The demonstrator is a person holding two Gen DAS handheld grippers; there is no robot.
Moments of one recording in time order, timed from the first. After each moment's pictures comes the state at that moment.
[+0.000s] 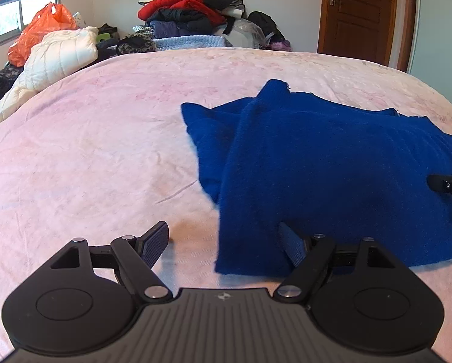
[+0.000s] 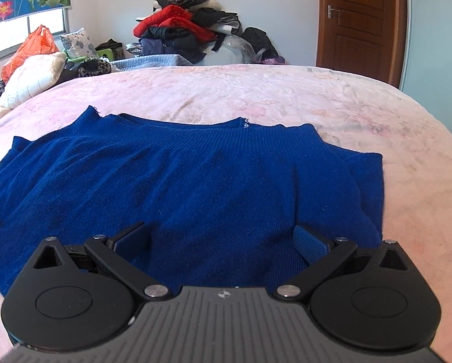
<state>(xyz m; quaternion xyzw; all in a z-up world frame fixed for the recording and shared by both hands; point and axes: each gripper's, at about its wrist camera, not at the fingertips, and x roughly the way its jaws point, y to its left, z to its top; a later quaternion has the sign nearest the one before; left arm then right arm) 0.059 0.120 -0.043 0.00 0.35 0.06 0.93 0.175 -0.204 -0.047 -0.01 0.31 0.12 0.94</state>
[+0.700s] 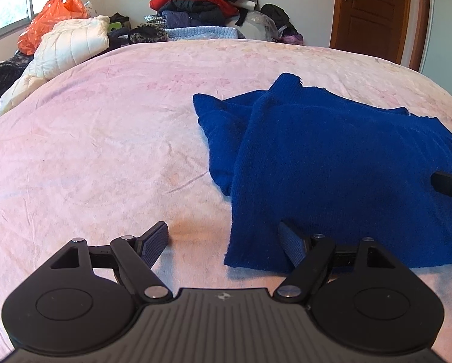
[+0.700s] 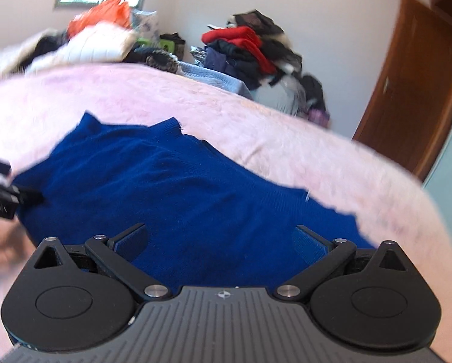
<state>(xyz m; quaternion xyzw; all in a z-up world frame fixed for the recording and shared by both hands) 0.059 0.118 -0.043 -0.01 0.37 0.08 0.92 0.128 -0.117 0.002 -0.21 0.24 0.19 0.93</state>
